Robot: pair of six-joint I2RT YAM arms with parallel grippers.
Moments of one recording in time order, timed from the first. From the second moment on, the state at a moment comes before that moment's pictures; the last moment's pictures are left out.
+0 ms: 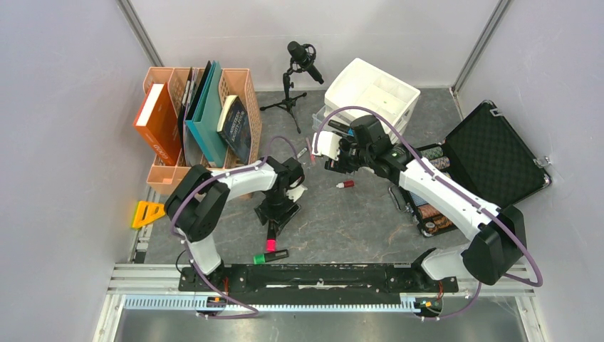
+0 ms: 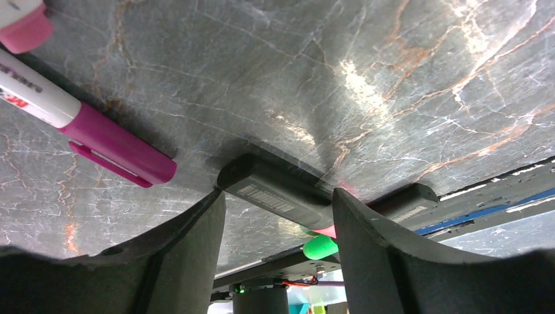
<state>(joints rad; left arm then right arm) -0.72 1.77 1.05 -0.95 0.13 0.00 0.63 1.38 1.18 -0.49 -0.21 -0.80</state>
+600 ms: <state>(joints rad) -0.80 1.89 1.15 -1.05 0.01 0.00 0.63 1.37 1.18 -0.49 -0.21 -0.82</state>
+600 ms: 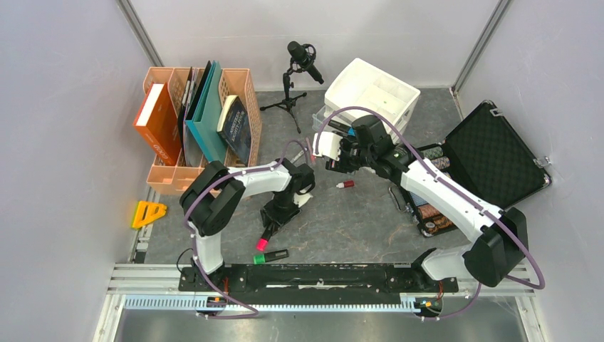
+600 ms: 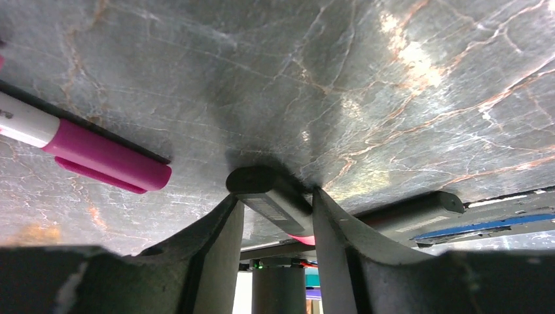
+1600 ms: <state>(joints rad) -0.82 1.64 1.26 -1.11 0.01 0.18 0.56 1.27 1.18 -0.47 -0.10 -0.71</state>
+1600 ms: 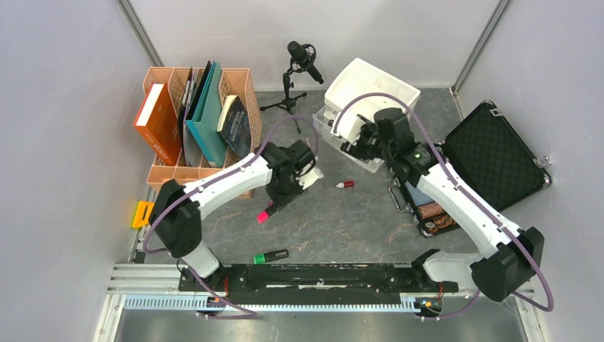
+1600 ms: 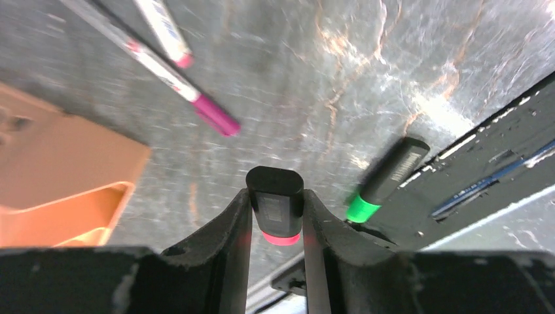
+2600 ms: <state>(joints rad) -0.87 1.86 1.77 -0.51 -0.30 1.04 0.13 1.03 1.01 -0.41 -0.12 -0.48</state>
